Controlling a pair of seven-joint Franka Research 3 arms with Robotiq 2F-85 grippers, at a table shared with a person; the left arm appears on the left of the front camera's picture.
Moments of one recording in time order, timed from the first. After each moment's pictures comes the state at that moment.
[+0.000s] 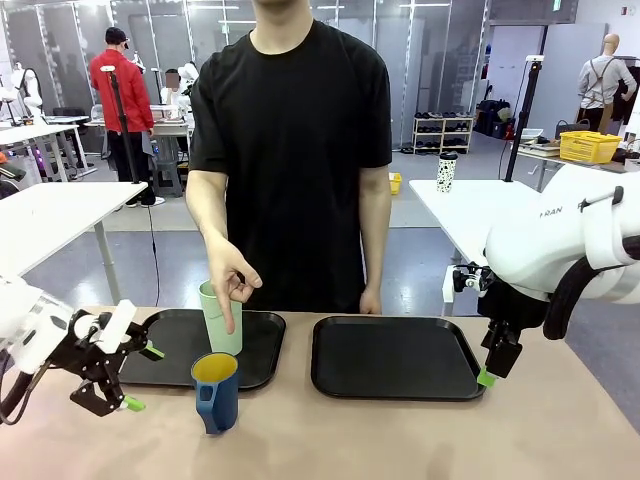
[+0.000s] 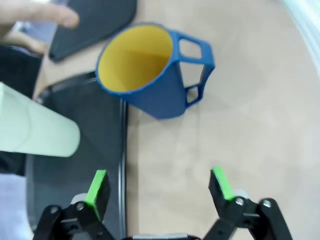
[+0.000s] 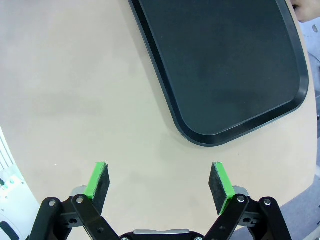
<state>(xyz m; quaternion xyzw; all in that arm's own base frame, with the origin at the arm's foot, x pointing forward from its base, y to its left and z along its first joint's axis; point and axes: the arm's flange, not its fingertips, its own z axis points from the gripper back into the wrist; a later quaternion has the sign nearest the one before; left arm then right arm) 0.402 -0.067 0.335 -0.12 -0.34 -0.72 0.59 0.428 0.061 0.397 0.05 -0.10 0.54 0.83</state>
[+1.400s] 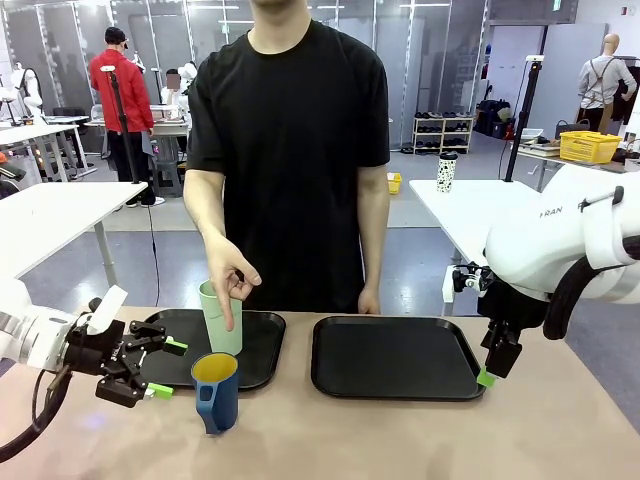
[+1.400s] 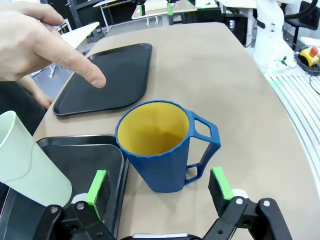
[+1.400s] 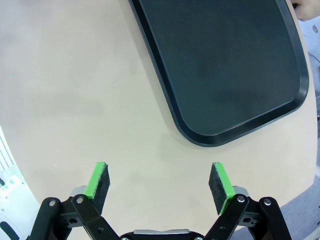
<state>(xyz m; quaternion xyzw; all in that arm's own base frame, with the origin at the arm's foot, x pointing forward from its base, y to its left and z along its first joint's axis) 0.425 -0.071 0.304 -0.32 -0.44 -0.62 0.56 0.428 0.061 0.397 0.05 -0.10 0.54 0.83</state>
